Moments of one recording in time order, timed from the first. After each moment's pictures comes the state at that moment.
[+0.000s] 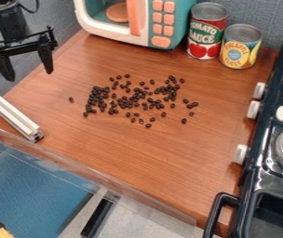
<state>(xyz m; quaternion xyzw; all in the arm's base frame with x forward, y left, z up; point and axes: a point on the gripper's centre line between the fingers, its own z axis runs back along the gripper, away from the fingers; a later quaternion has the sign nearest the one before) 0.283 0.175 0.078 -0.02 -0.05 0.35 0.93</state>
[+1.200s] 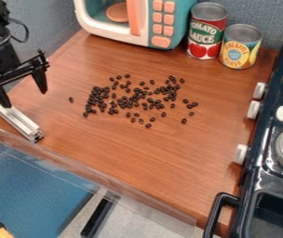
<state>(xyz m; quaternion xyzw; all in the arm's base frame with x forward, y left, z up) 0.263 0.183 0.044 -0.01 -0.09 0.48 0.87</state>
